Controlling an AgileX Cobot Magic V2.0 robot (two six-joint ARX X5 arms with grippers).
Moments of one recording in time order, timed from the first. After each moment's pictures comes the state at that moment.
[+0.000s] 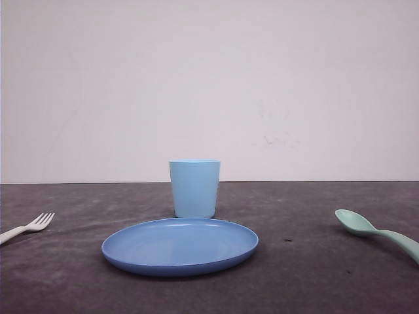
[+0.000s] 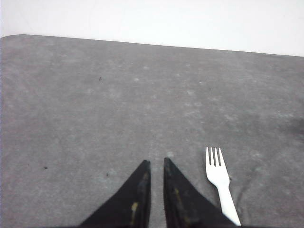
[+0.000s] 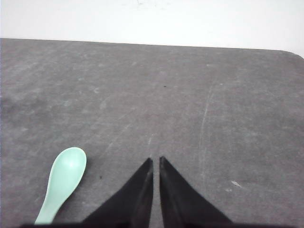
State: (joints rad) left arm -0.02 0.00 0.03 -0.18 -0.02 -0.07; right arm 0.06 0.01 0.02 -0.17 -0.05 0.03
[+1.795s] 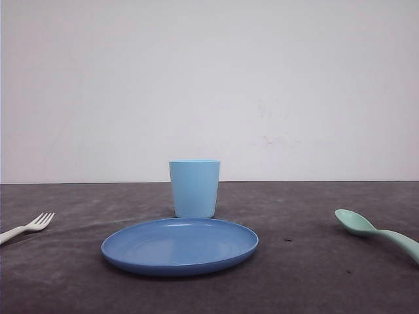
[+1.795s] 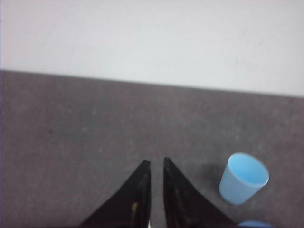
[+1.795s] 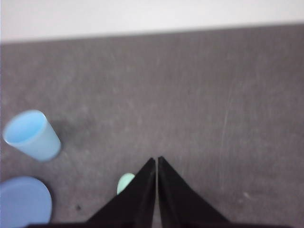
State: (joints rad) left arm -0.04 0.54 0.81 -0.54 0.16 -0.12; right arm 0.07 0.67 0.90 -0.70 -0.14 0.15
